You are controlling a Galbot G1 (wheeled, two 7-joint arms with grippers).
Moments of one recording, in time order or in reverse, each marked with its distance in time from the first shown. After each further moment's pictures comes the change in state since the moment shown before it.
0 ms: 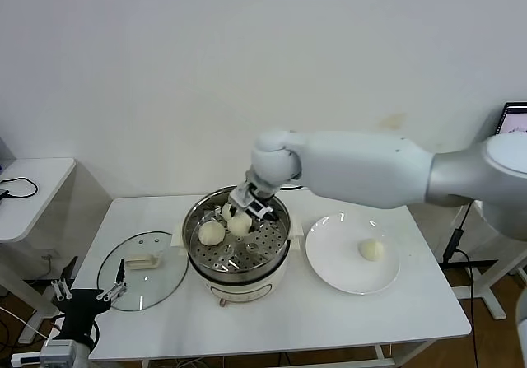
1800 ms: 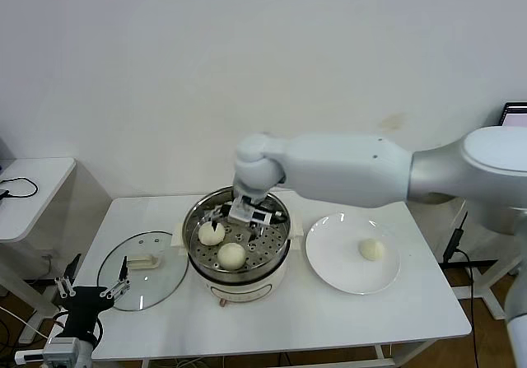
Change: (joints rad) left arm -0.016 0.012 0.018 0.005 0.001 -0.004 -0.001; right arm 0.047 -0.049 0.023 0.028 -0.069 0.207 -0.046
